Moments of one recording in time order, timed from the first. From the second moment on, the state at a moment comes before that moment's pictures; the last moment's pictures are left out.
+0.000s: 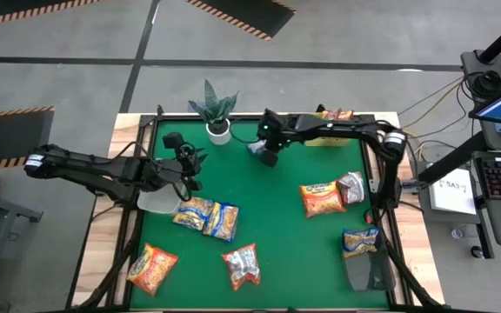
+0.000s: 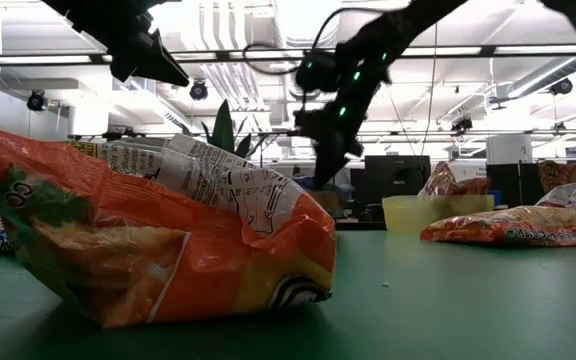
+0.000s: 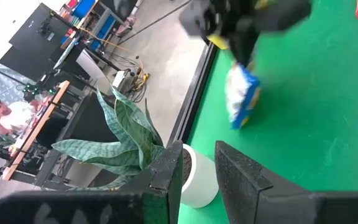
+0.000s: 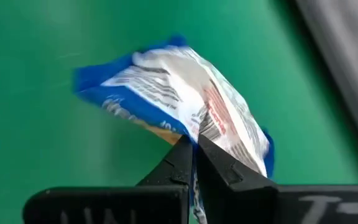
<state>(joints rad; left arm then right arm) -0.11 0.95 0.74 -0.33 -0.83 0.33 -0.40 1.89 1.46 -0.62 0.04 -0.01</state>
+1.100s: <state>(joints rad) 0.05 1.51 0.79 0.26 -0.20 0.51 -0.28 1.58 0.99 -0.45 -0.16 0.43</state>
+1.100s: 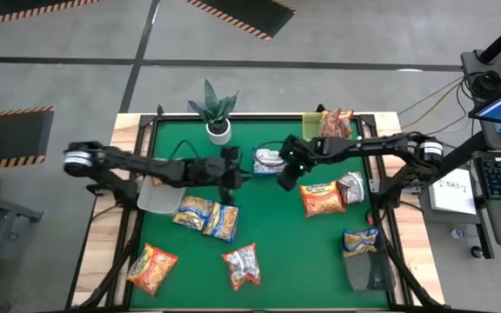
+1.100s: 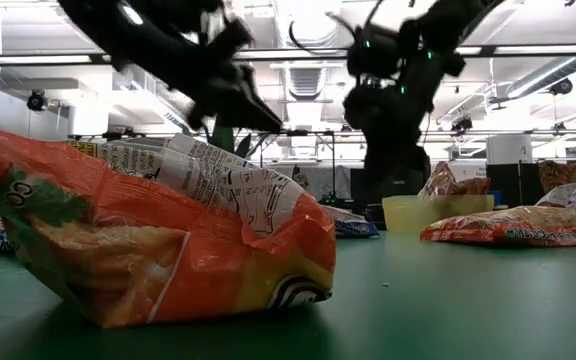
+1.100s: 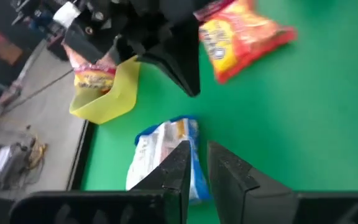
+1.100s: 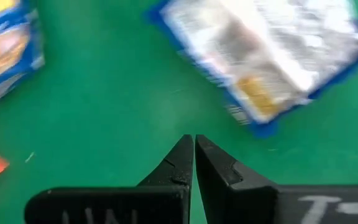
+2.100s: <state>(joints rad) 0.23 1.91 0.90 0.32 -0.20 0.42 -0.48 1.65 0.93 -0.26 -0.09 0.58</state>
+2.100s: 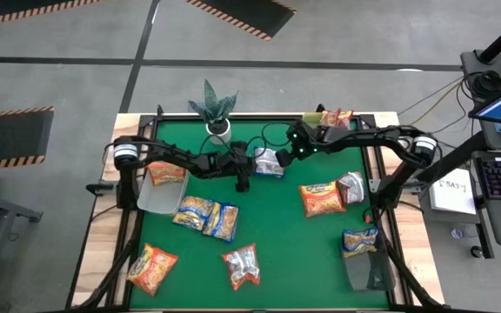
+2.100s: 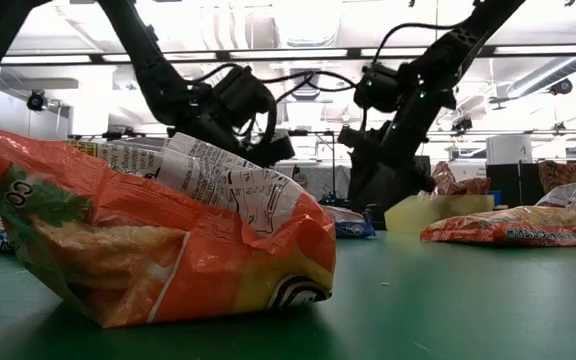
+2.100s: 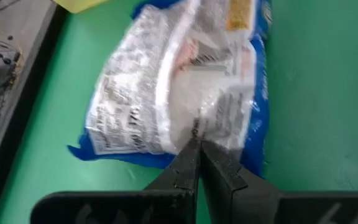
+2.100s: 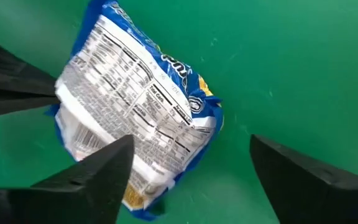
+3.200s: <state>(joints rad) 0.25 1.92 0.90 0.31 -0.20 0.42 -0.44 1.79 0.93 0.10 -0.32 0.51</state>
